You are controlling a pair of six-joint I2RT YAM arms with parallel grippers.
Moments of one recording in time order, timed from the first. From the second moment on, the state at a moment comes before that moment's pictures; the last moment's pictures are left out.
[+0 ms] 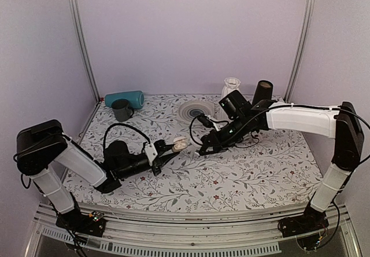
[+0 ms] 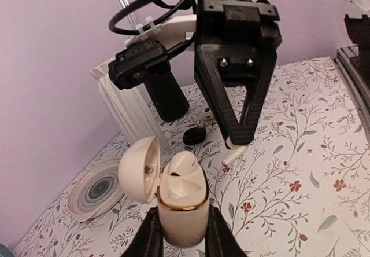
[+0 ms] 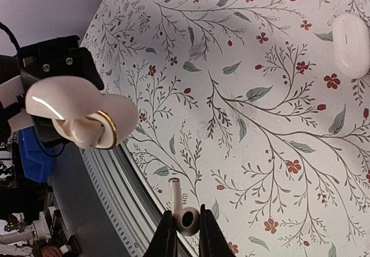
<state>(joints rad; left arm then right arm) -0.89 1.67 0.40 1.28 0.16 0.41 0.78 1.73 1.29 -0.53 -0.55 0.30</state>
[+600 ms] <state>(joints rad) -0.95 1.77 0.41 1.26 0.10 0.56 0.76 1.73 1.37 -0.63 -0.81 0.33</state>
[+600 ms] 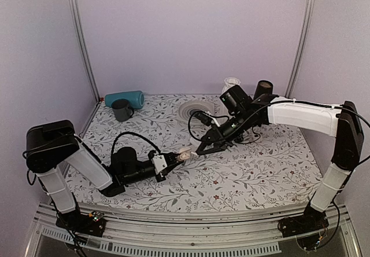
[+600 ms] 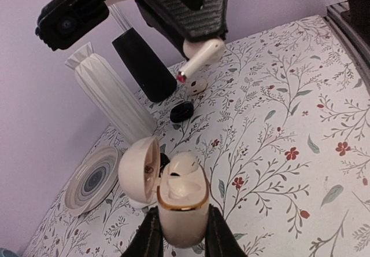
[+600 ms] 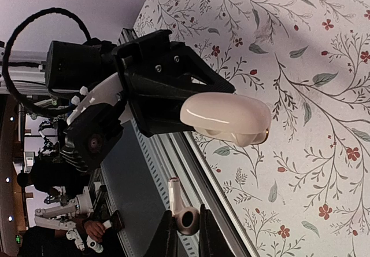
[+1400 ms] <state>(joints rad) -0.99 1.82 0.46 1.27 0.11 0.59 0.76 1.84 1.39 -0.66 -0.88 0.40</state>
